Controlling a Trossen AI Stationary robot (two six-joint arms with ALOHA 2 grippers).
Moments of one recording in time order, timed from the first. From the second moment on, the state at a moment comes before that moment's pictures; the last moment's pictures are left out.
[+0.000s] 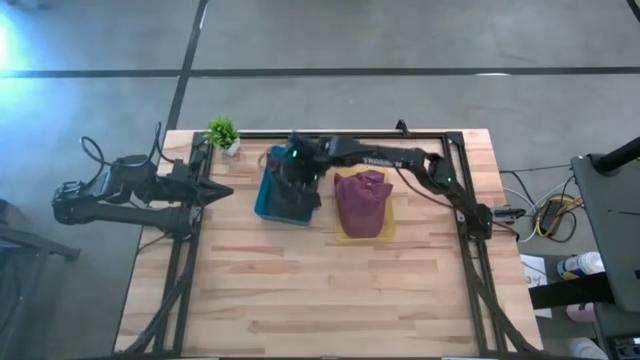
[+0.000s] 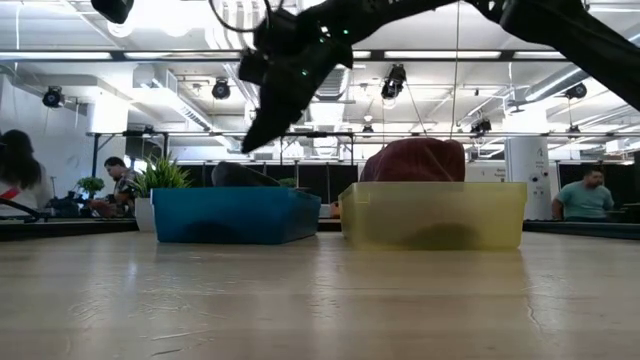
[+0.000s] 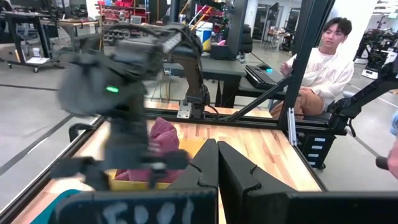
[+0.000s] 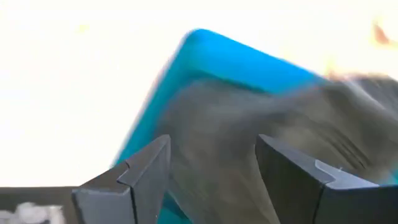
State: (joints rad) left arm 0.00 0.47 0.78 -0.45 0.00 -0.09; right arm -0.26 2.29 2.13 -0.80 -0.29 -0.35
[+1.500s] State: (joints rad) left arm 0.00 0.47 0.78 -0.45 0.00 -0.09; right arm -0.24 2.29 2.12 -0.68 -0.17 -0.03
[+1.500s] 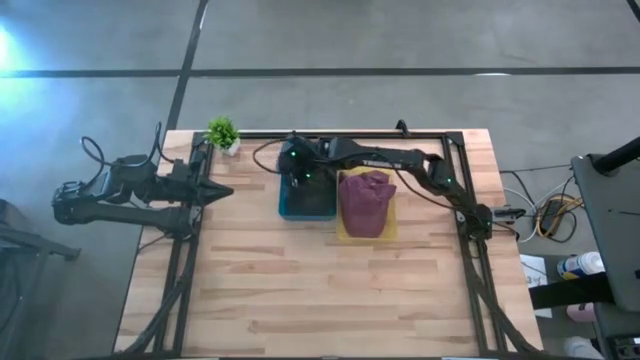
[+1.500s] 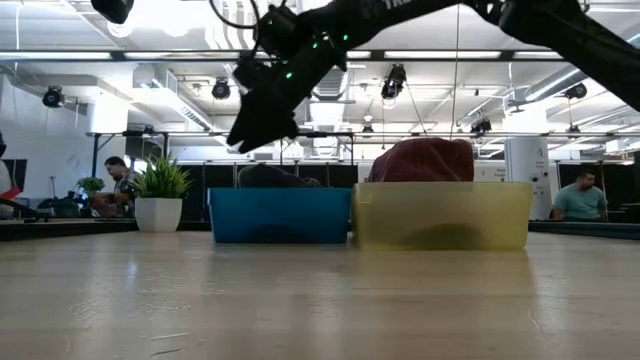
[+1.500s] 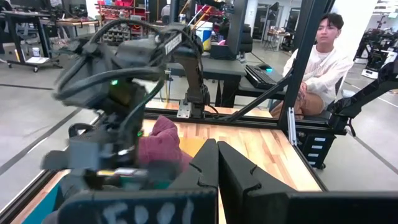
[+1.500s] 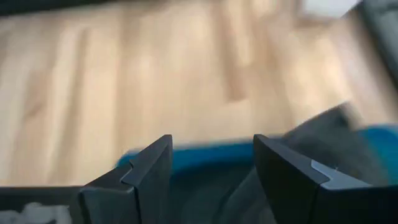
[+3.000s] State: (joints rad) left arm 0.00 0.48 0.78 -0.45 0.00 -0.09; right arm -0.23 2.10 1.97 -0.66 -0.20 -0.08
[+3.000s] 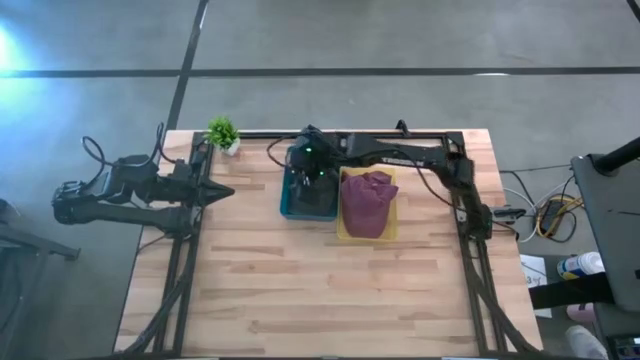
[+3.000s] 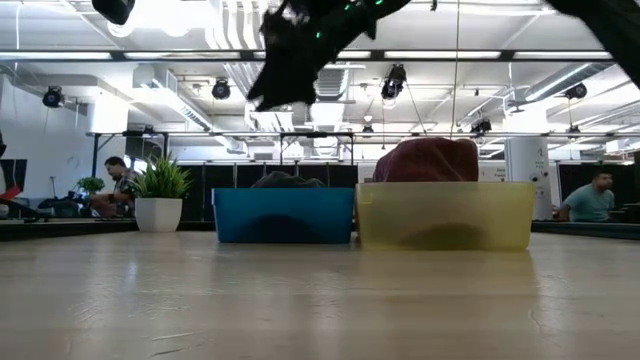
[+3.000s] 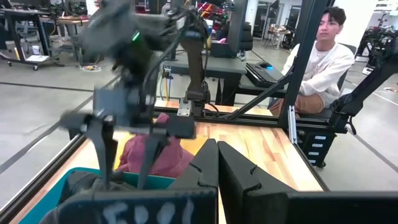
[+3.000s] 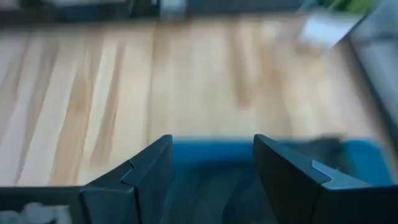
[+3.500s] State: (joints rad) left arm 0.00 0.48 0.78 -0.45 0.00 -0.09; right arm -0.14 1.53 1.14 -0.15 0.10 0.35
